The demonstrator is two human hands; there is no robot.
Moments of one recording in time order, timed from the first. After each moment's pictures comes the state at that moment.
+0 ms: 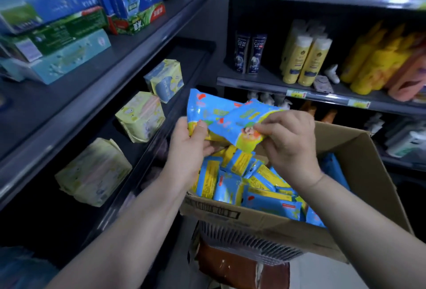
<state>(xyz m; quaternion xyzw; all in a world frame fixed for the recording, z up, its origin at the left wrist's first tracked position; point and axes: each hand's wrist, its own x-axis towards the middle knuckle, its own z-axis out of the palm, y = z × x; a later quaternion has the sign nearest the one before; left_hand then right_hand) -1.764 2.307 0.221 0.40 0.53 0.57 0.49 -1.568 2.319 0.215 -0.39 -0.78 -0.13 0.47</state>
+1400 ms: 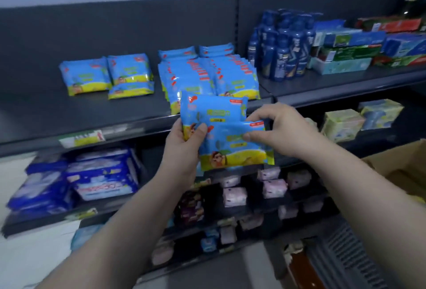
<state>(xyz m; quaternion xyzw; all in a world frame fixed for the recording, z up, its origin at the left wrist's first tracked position) -1.904 1.873 0.297 0.17 0.54 0.81 0.13 -1.821 2.049 0.335 -0.07 -0.94 0.28 0.19</state>
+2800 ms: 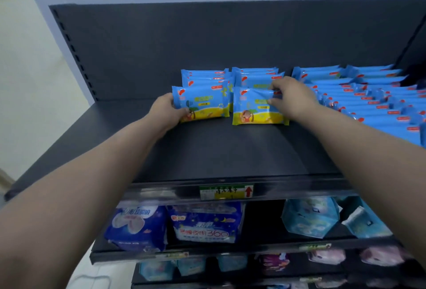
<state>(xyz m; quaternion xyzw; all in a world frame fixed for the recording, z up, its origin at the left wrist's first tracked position) -2.312 1.621 0.319 0.09 0.86 0.50 0.01 -2.232 1.901 0.342 -0.09 -0.97 0.13 0.19</state>
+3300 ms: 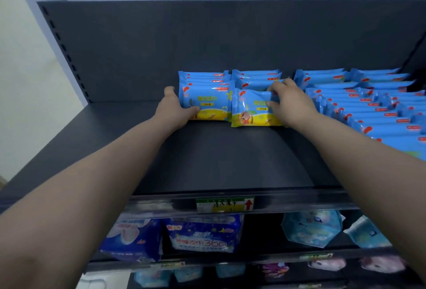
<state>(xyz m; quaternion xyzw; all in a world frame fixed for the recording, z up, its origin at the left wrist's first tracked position) -2.325 1.644 0.320 0.09 0.90 0.42 -0.02 -2.250 1.905 0.328 -0.11 -0.97 0.11 0.20</state>
